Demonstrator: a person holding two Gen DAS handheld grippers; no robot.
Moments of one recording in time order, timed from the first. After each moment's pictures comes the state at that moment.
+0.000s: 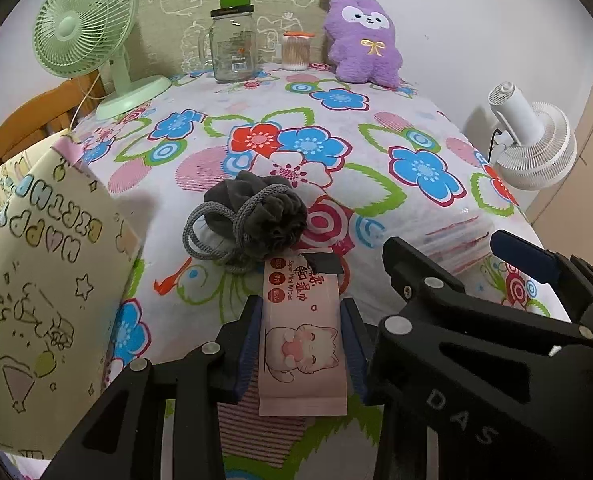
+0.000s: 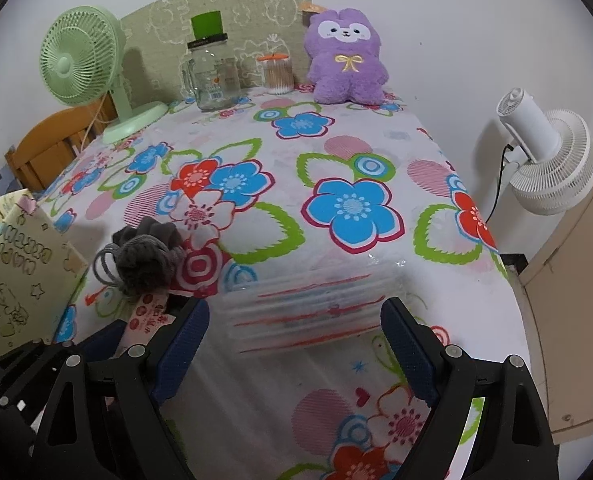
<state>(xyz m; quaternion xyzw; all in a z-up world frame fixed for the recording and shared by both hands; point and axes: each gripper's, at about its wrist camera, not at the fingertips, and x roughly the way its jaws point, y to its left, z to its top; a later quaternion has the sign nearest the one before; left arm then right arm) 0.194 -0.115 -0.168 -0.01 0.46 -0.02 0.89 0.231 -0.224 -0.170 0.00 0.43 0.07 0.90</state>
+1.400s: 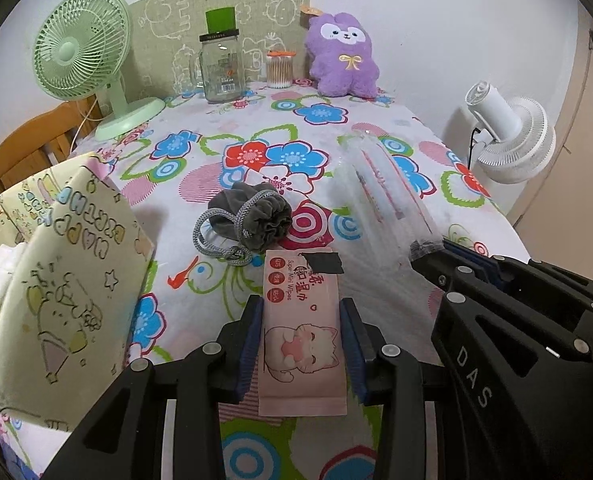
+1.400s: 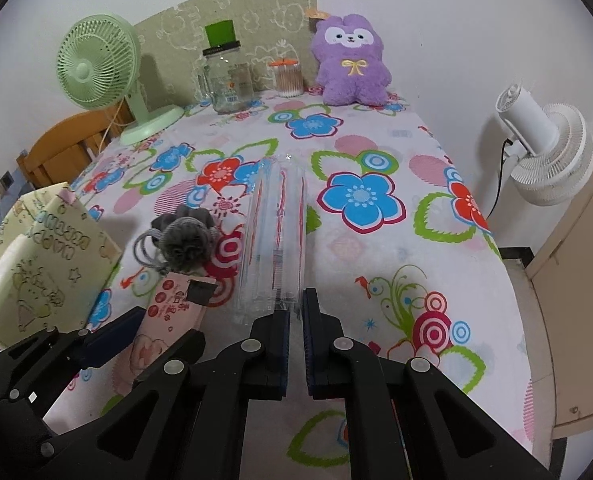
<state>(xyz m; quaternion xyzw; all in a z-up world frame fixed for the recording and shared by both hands) 0.163 -0.117 -0.147 0.01 0.43 -0.04 0.90 0.195 -0.219 -0.150 0.01 0.42 0.09 0.90</state>
